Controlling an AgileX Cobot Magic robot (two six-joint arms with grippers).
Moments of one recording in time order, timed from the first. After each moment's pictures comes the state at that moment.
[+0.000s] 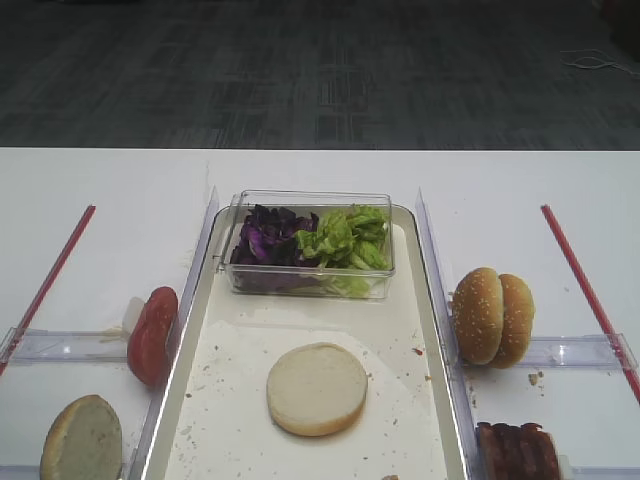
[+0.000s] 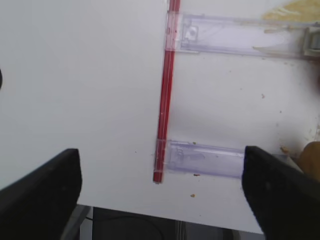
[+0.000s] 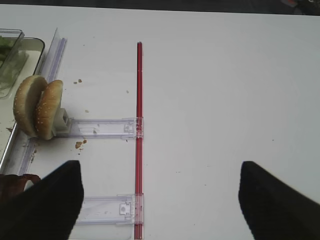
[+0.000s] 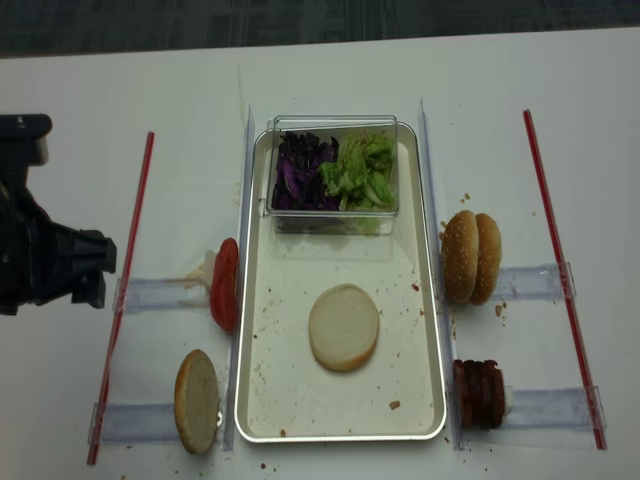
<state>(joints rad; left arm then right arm) -0.06 1.25 -0.90 0.17 1.15 -0.26 -0.01 -0.02 -0.49 -0.08 1.11 -0.01</state>
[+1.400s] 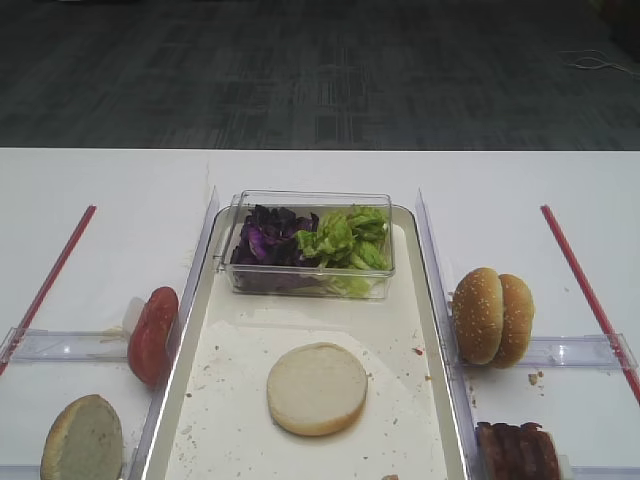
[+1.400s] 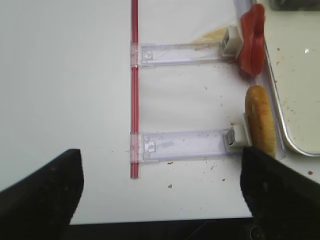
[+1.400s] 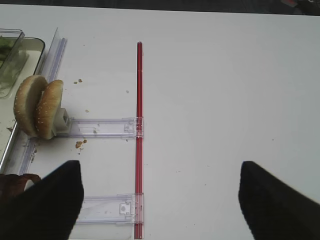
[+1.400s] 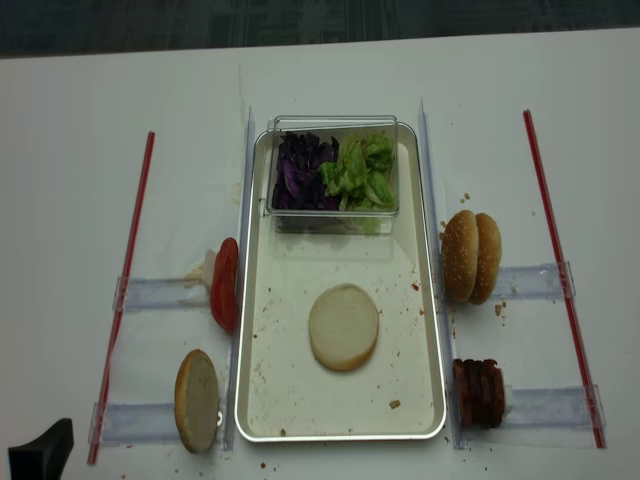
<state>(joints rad) -0.06 0.18 -0.49 0.05 1.18 -0.10 -0.01 -0.02 -0.49 -0.08 1.11 -0.01</state>
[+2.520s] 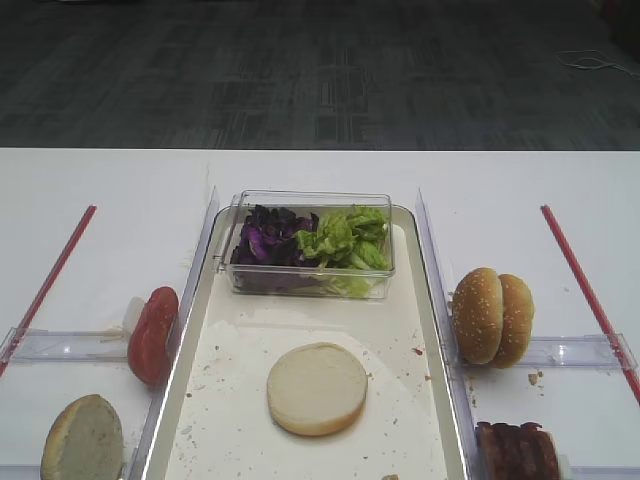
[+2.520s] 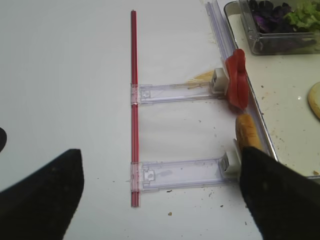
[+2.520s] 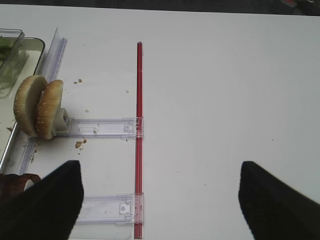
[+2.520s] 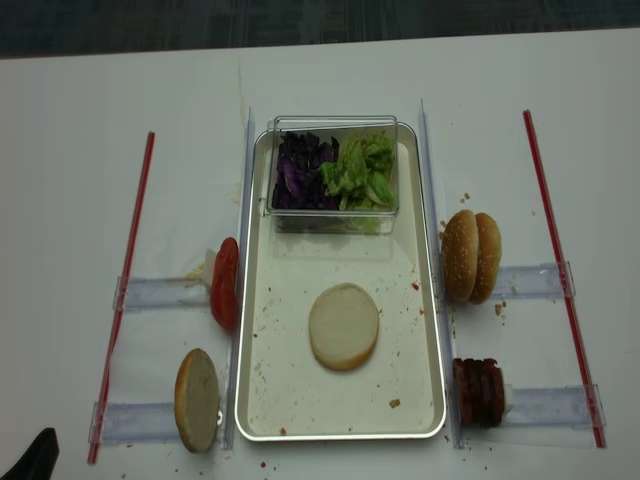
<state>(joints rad) -0.06 -0.02 -0.49 0.04 1.18 -0.08 -0.01 -0.02 -0.49 -0.08 1.11 -0.01</state>
